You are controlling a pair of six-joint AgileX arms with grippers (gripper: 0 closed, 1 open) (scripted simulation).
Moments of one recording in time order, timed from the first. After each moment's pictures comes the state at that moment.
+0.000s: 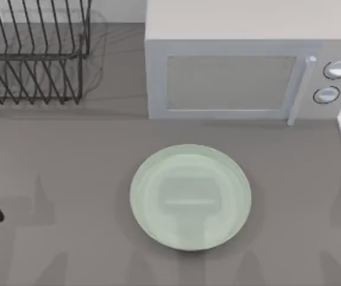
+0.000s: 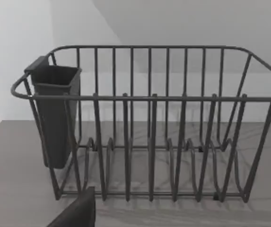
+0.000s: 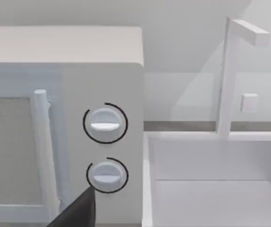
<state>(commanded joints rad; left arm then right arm) 0.00 0.00 0.00 0.00 0.00 0.00 0.00 0.00 0.00 0.00 0.00 0.00</state>
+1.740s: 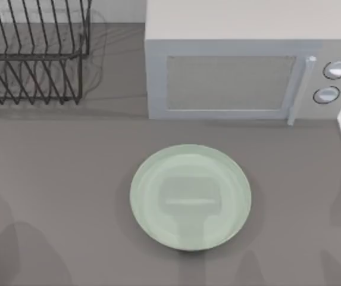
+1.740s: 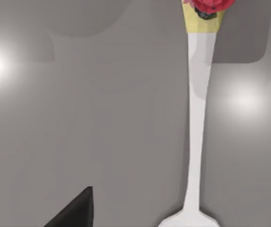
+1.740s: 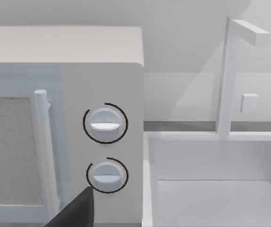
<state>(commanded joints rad) 0.49 1.47 0.94 -1.04 0.01 1.26 0.00 0.00 0.00 0.00 0.00 0.00</state>
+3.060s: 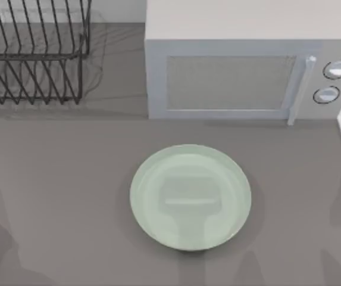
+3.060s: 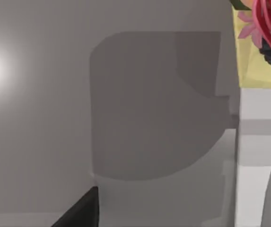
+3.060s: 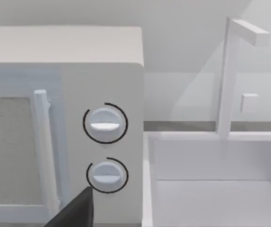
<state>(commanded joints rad) 0.49 1.69 0.70 -0.59 0.01 1.26 0.00 0.00 0.00 0.00 0.00 0.00</state>
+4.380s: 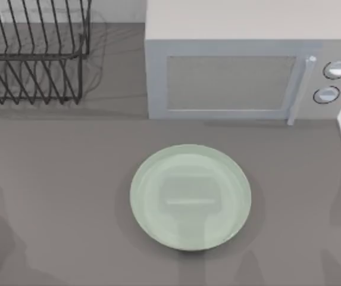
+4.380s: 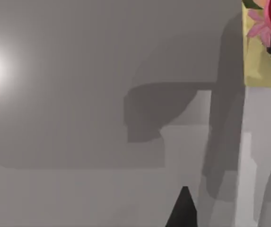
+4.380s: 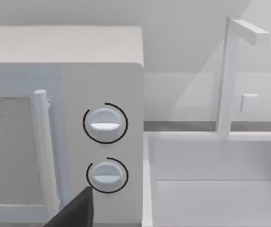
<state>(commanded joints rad) 0.49 1.59 0.80 -0.76 0.02 1.24 0.00 0.00 0.00 0.00 0.00 0.00</state>
